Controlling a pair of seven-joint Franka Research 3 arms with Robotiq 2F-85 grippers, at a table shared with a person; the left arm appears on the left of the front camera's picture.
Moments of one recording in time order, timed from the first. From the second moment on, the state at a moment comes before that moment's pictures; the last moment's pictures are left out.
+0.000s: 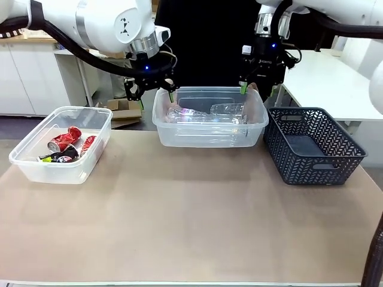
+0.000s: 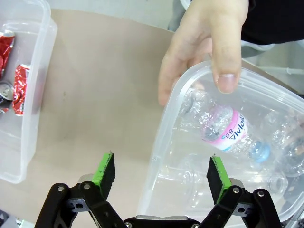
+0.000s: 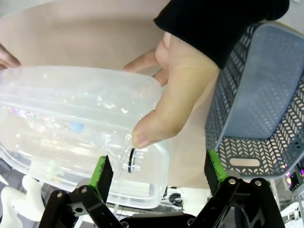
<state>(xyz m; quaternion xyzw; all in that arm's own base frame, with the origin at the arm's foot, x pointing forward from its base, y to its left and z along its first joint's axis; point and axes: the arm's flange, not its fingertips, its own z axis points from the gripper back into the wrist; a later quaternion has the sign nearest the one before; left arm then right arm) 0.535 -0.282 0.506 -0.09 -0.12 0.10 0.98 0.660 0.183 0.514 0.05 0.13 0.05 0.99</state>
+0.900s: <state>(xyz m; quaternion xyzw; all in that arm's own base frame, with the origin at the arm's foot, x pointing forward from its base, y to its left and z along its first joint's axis) 0.449 -0.255 0.587 -0.16 -0.11 0.03 0.98 0.571 0.124 0.642 0.15 0.00 0.05 0.99</state>
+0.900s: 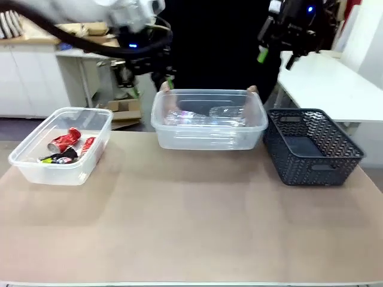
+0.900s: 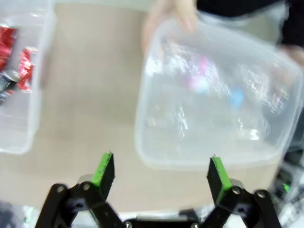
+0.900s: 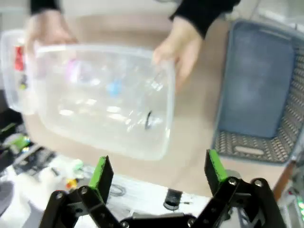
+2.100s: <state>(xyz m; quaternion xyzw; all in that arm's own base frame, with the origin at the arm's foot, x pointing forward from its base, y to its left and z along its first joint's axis) 0.321 -0.068 0.550 -0.53 -0.14 0.07 0.84 0.342 0.002 0.542 0.54 -0.04 0.05 0.84</state>
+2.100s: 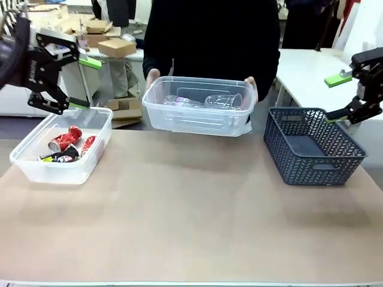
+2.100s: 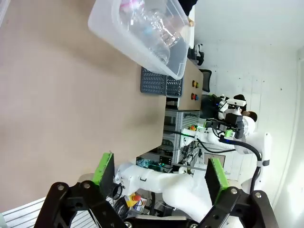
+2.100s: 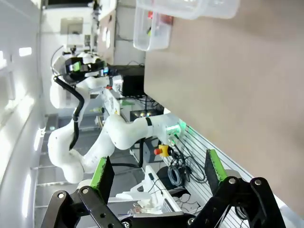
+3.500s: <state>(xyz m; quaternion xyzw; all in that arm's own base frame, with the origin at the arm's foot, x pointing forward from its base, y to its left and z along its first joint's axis) 0.320 -0.068 0.550 -0.53 -0.14 0.08 0.83 0.344 0.002 0.538 0.54 -0.03 0.05 0.84</state>
